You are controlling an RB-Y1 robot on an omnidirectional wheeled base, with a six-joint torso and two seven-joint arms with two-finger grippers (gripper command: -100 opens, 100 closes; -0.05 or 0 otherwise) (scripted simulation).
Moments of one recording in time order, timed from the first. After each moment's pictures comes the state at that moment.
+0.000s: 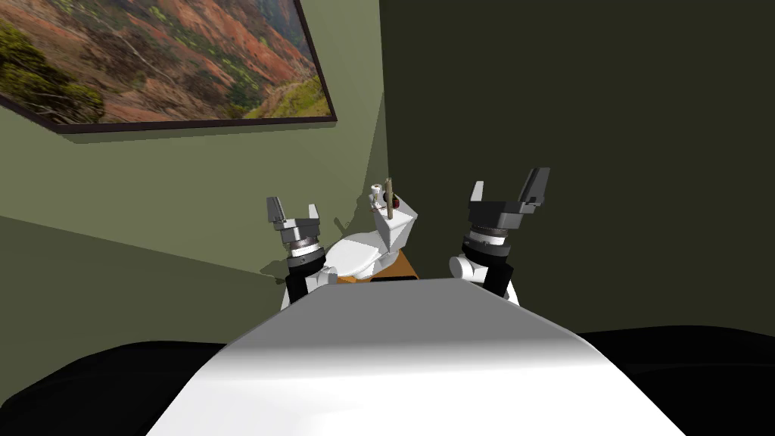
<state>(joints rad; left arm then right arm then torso) 0.51 -0.01 0.04 -2.36 0.02 -0.49 0.09 0.46 -0.02 -0.05 -2.37 -0.08 -0.62 -0.08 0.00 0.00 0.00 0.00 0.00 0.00</state>
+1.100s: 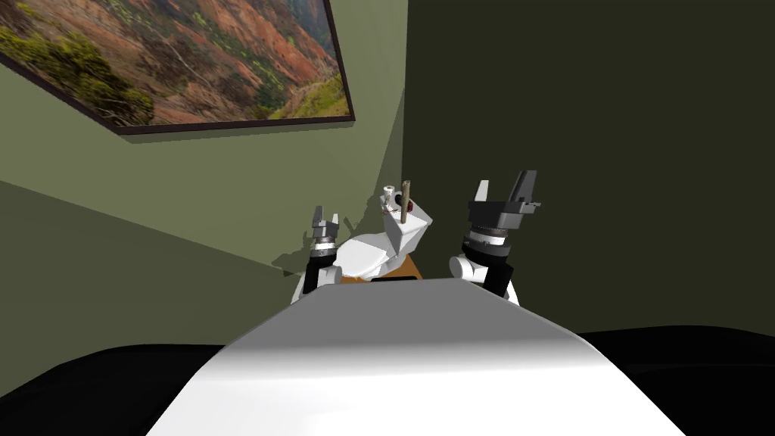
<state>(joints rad) 0.43 0.14 -0.02 -2.14 0.07 -0.38 0.10 0.46 -0.02 -0.05 -2.37 -0.08 -0.62 -0.08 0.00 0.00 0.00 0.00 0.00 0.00</state>
